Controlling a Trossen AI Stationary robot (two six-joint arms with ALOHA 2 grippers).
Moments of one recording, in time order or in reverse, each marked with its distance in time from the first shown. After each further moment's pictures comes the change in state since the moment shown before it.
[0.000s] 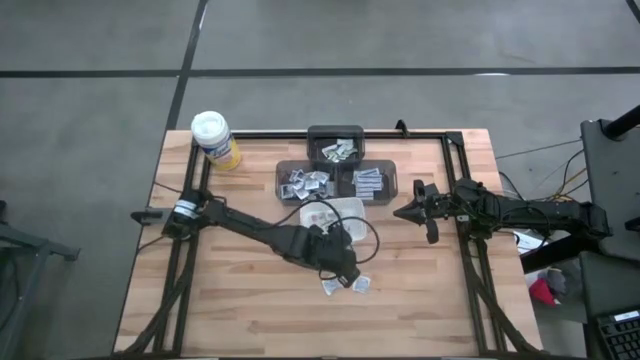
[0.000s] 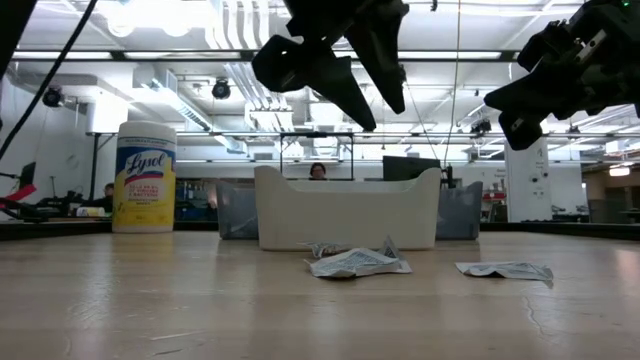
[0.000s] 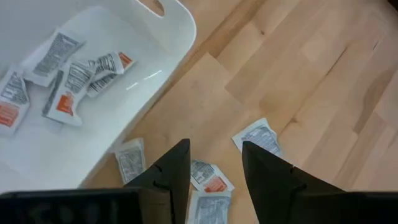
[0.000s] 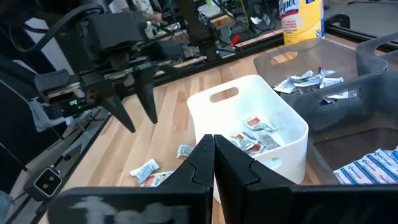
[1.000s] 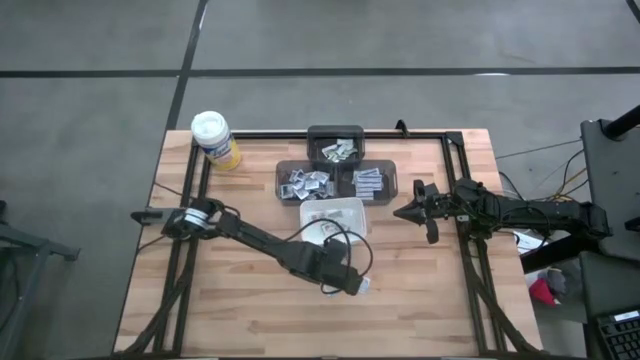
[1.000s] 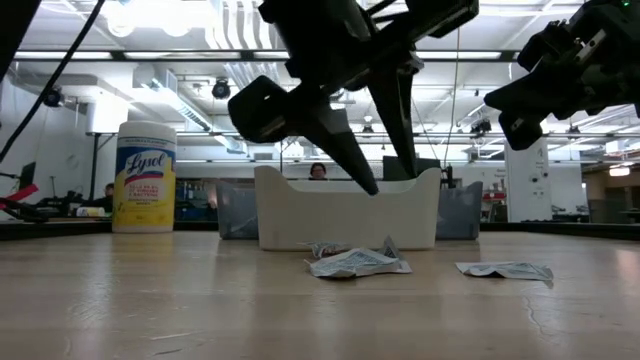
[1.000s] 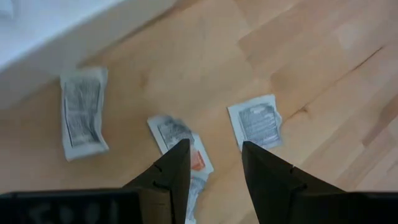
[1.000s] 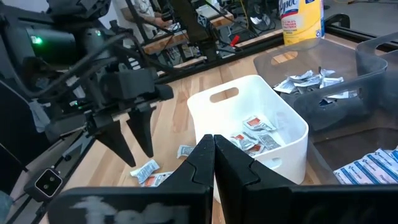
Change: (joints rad) left arm -0.048 0.098 -0.034 0.085 0.048 -0.343; right arm 0.000 0.000 0.000 0.001 0.000 0.003
